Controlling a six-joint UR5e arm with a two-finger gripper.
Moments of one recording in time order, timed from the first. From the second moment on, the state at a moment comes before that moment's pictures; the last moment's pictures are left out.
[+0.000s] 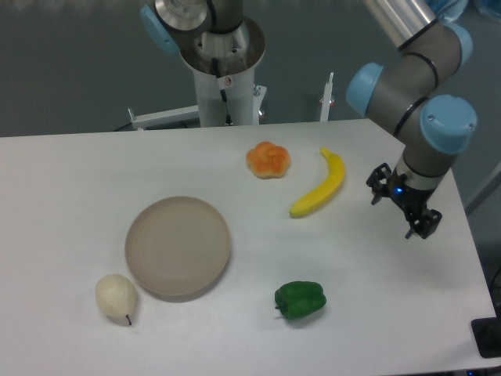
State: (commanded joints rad) arm 2.56 -2.00 -1.61 -1.10 1.53 1.68
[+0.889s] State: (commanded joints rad) arm 2.47 -1.93 -1.89 -0.97 1.54 1.54
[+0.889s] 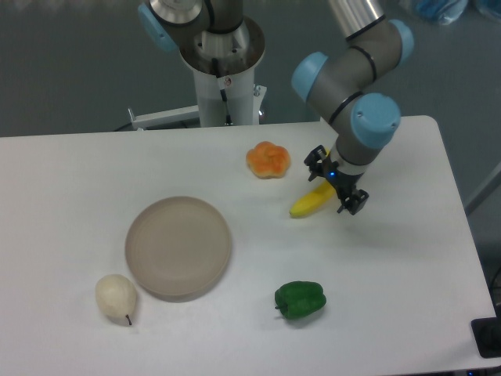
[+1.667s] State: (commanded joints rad) arm 2.47 -1.94 -1.93 -0.92 1.55 1.52
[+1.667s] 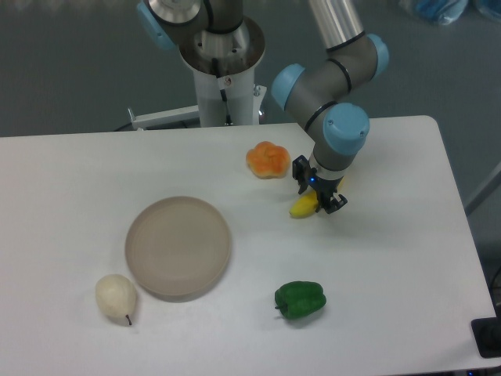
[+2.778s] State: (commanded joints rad) arm 2.50 -2.01 -1.46 -1.20 1.58 1.55
